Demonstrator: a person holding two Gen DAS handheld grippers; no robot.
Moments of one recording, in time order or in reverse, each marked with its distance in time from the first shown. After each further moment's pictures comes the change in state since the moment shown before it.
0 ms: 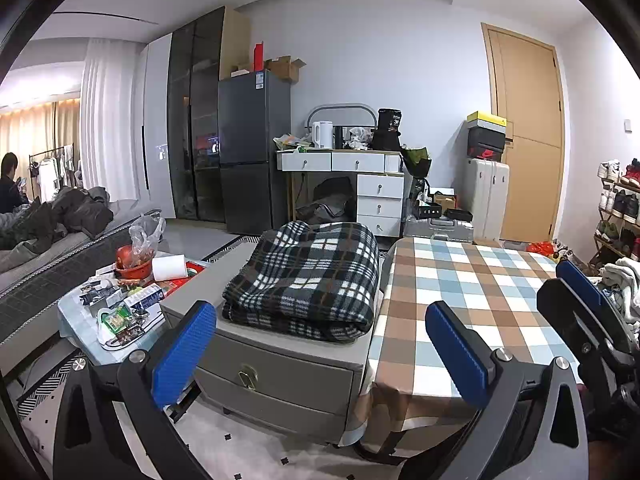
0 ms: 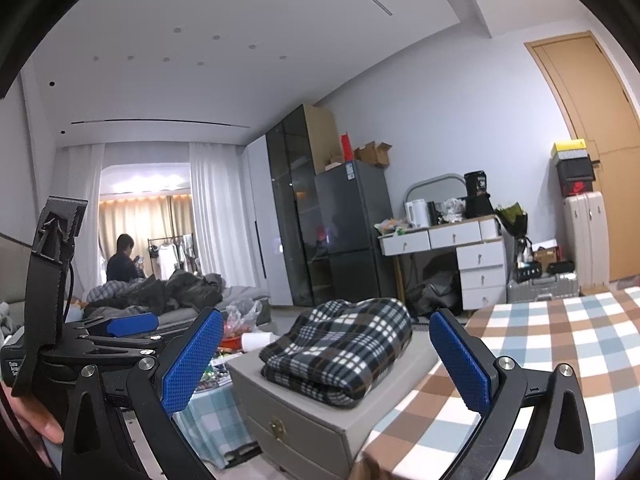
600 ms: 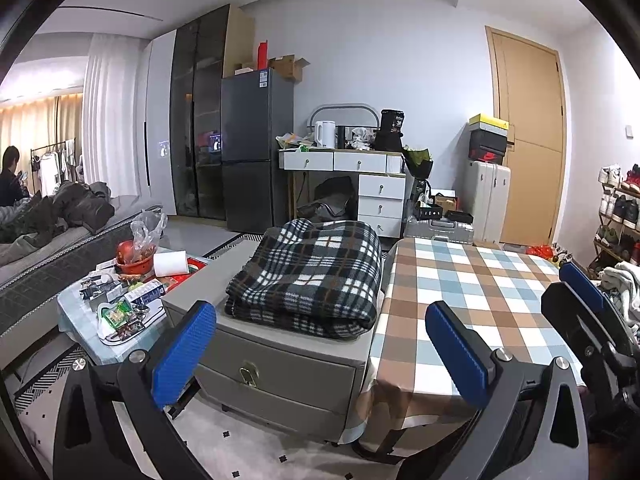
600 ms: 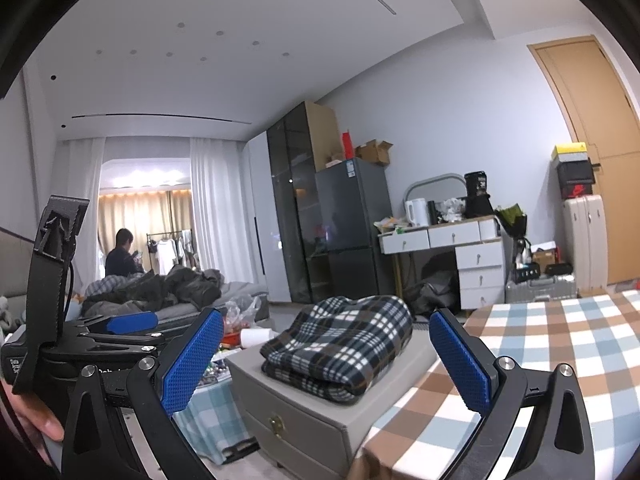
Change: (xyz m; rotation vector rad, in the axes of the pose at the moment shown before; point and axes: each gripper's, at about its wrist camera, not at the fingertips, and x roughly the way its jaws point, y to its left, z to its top) left arm -0.001 0.007 0.000 -0.022 0.000 -0.005; right arm 0.001 0.007 -0.002 -0.011 0.012 -0.010
